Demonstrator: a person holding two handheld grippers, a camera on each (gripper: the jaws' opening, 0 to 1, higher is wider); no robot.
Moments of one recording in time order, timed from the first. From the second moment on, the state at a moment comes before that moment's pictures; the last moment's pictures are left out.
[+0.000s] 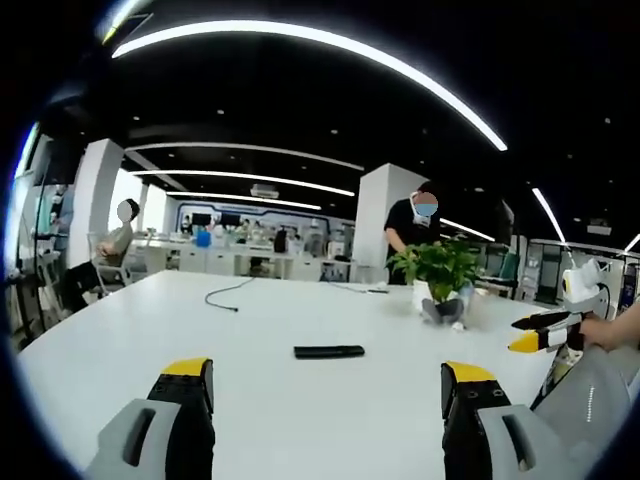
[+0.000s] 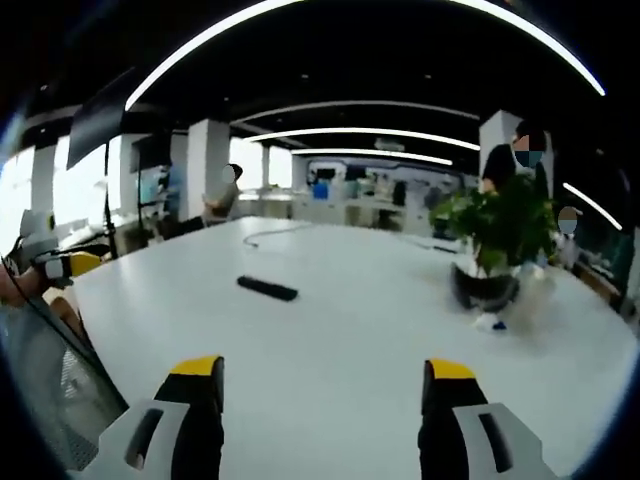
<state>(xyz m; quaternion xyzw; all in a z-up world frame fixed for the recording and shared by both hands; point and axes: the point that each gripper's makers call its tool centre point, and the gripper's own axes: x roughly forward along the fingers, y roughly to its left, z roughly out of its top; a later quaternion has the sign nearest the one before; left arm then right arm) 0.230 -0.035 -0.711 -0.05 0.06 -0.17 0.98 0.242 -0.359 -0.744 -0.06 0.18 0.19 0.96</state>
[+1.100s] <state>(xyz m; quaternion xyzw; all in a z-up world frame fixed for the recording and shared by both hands) 0.232 -0.030 -0.725 -0.06 0.11 -0.15 0.98 0.242 -0.361 -0.750 -0.04 0.18 0.22 0.96</state>
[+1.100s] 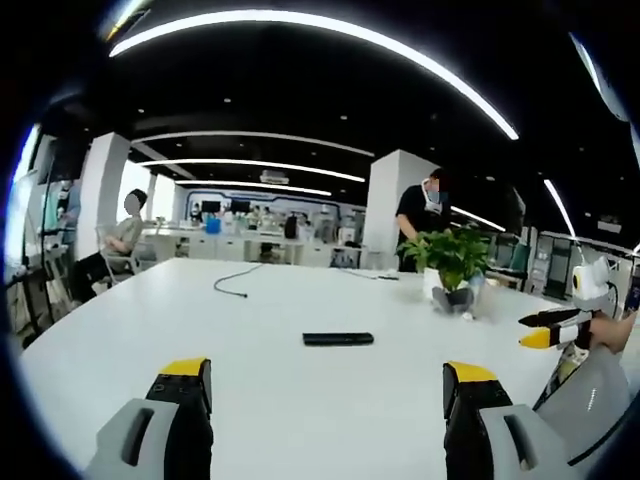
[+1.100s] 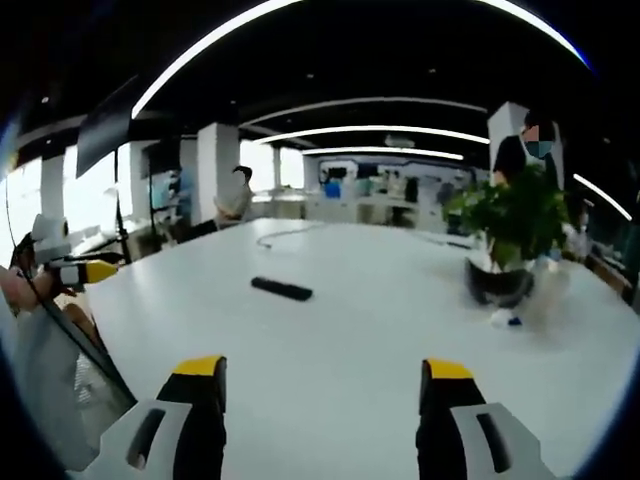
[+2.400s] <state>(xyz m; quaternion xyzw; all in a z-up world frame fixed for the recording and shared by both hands) 0.286 -0.084 -0.727 -0.02 0.17 -0.25 0.95 0.240 -0.362 -0.759 -0.05 0.21 0.22 0.95</state>
